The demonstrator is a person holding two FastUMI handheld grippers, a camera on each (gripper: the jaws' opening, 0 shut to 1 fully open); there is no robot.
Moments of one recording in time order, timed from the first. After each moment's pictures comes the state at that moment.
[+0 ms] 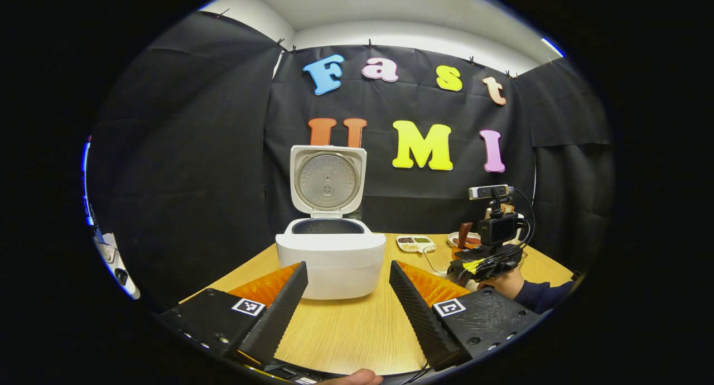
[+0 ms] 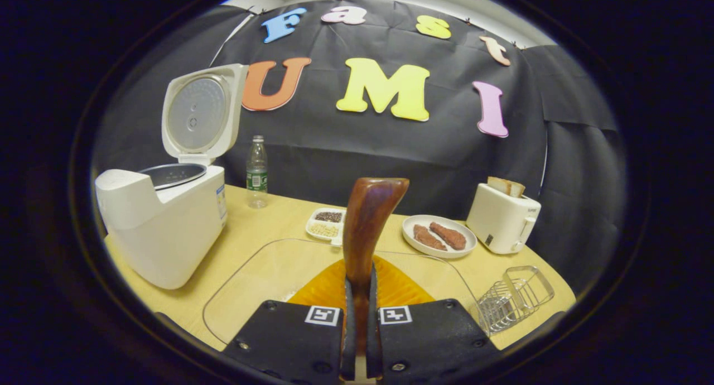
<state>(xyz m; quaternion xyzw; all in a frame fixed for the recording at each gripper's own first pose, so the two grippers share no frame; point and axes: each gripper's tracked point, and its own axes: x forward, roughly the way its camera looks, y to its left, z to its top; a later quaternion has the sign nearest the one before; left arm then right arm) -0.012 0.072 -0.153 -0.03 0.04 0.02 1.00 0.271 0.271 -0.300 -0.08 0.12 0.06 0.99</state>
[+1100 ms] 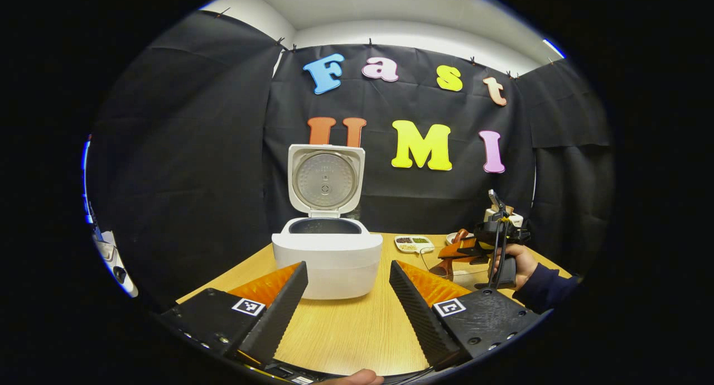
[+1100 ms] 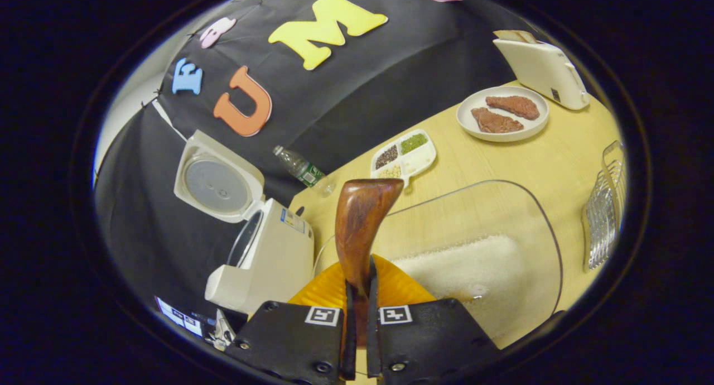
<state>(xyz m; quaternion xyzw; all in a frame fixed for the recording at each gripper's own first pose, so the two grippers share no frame) -0.010 0.061 -0.148 -0.03 0.05 0.02 1.00 0.268 0.296 -0.302 0.29 0.33 0.22 0.87</state>
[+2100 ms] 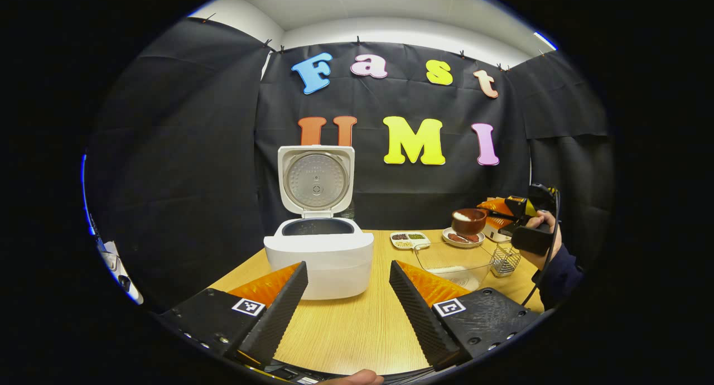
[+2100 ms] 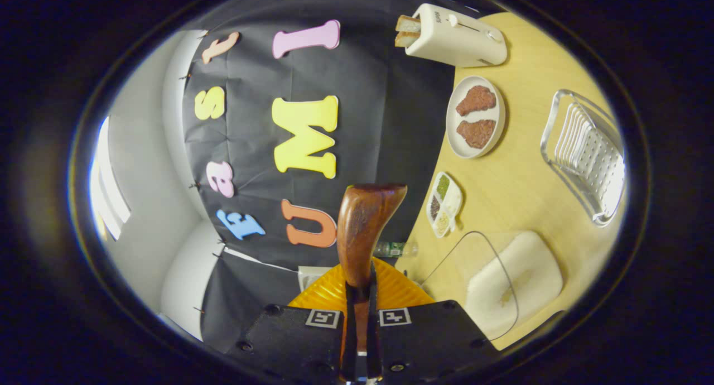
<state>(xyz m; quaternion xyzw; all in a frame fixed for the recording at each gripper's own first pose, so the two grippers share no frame) -0.008 0.052 -0.146 -0.01 0.05 0.01 1.00 0.260 0.206 -0.168 0.66 0.18 0.26 0.68</state>
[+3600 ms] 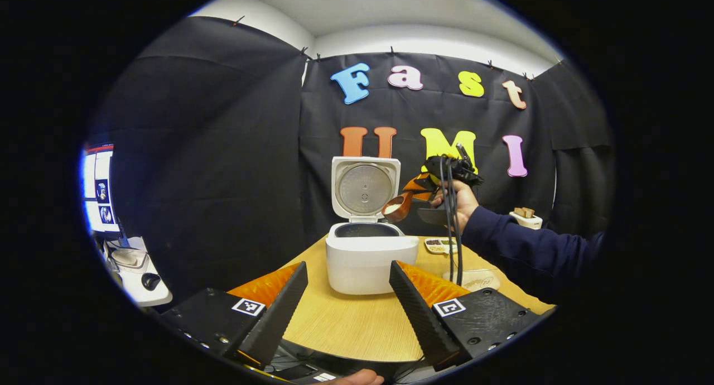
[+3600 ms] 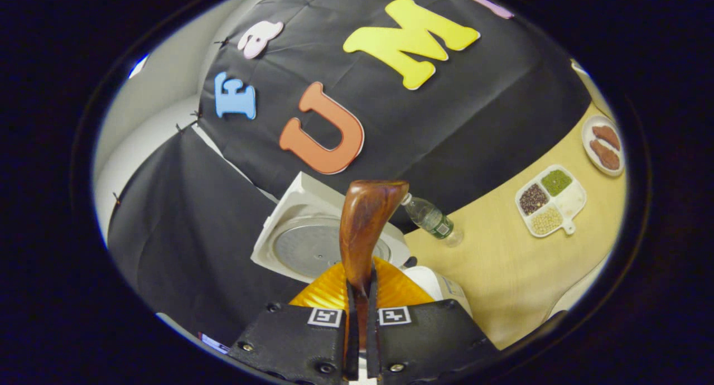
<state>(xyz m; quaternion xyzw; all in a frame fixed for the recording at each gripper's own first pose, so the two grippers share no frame) -0.076 0.129 -0.126 -0.02 0.04 0.10 0.99 0.343 0.547 -0.135 0.32 0.23 0.30 0.87</state>
